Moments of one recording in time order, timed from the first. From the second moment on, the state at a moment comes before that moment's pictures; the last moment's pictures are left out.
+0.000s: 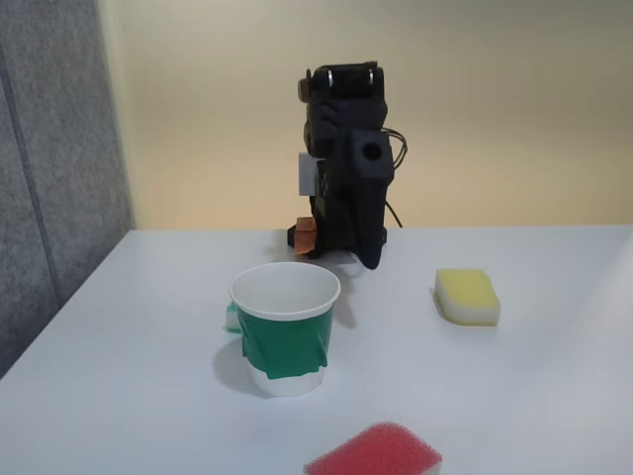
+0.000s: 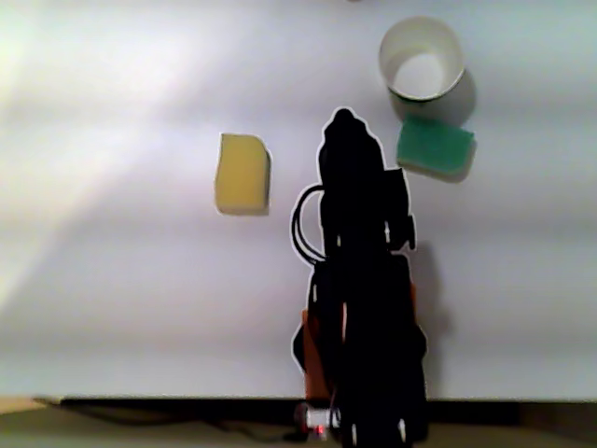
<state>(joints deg) 0.0 178.2 170.5 49.9 -12.8</state>
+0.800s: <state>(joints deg) 1.5 186.2 177.0 65.7 -14.9</state>
